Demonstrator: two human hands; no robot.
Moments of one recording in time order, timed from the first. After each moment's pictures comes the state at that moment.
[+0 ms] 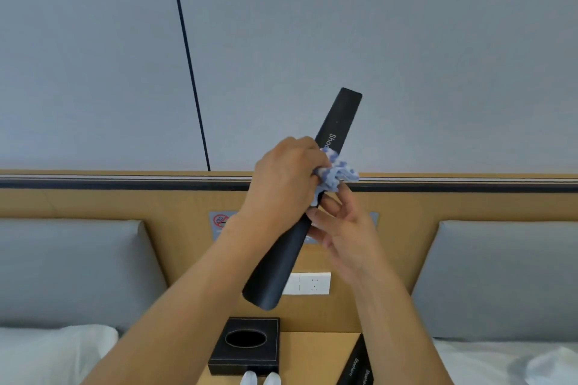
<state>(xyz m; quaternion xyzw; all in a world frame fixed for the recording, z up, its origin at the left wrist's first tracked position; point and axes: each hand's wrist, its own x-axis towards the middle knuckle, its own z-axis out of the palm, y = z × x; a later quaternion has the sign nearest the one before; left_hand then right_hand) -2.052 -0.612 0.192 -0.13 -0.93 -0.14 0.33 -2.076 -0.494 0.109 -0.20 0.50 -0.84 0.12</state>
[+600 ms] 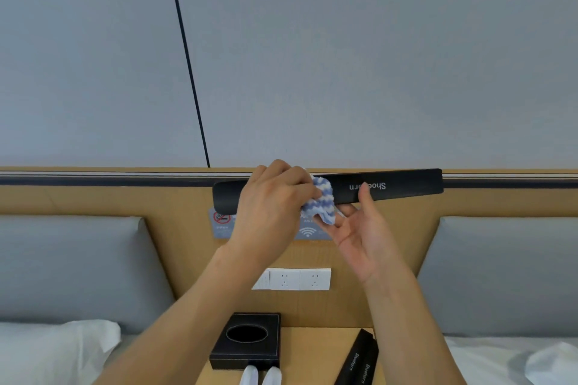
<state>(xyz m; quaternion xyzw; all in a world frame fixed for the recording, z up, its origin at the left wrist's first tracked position) -2.031 -0.623 0.154 -0.18 -0.90 -0.08 0.39 -2.094 -0.479 0.100 -0.02 0.34 -0.92 0.18</state>
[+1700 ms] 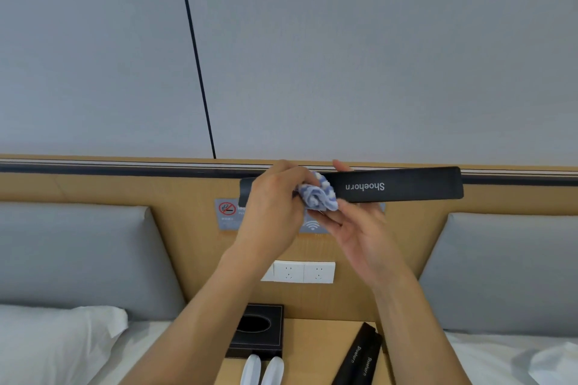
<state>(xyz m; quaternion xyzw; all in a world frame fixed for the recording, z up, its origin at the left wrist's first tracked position) -2.024 -0.616 0.150 -0.05 -0.89 -0.32 0.31 -2.080 -0.476 0.090 -0.24 0.42 -0.86 0.13</state>
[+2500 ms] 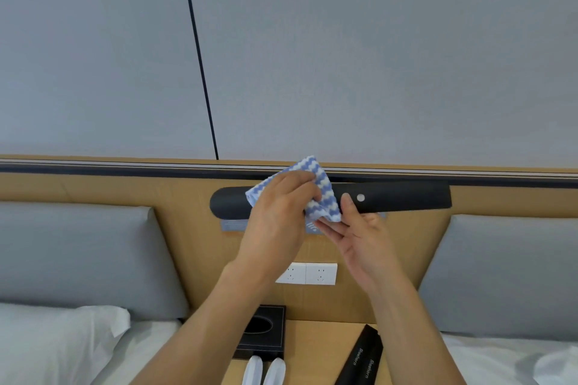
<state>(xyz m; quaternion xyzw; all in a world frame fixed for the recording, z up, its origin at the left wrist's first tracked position) -2.021 -0.617 0.127 -0.12 -0.90 -0.22 0.36 -2.072 -0.481 0.086 -0.07 0.48 -0.87 0.13</state>
